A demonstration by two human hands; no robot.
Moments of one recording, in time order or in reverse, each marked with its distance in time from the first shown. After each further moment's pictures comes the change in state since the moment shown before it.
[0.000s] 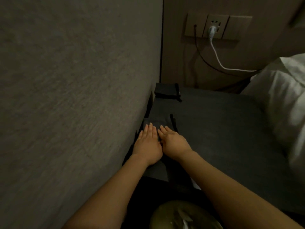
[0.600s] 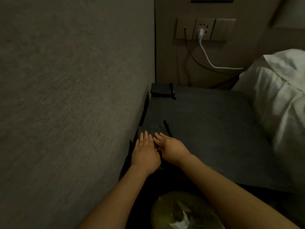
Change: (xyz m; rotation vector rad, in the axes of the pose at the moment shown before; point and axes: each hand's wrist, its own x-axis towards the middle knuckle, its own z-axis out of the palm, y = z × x) left_hand -0.050 0.013 0.013 -0.017 0.022 -0.059; right_hand -0.041 -0.006 0.008 0.090 -0.042 -0.053
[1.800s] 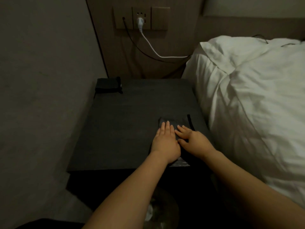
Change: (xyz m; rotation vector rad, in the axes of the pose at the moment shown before) left_hand 0.018 0.219 0.036 0.090 -0.074 0.419; right_hand -0.149 0.184 -0.031 0.095 0.207 0.360
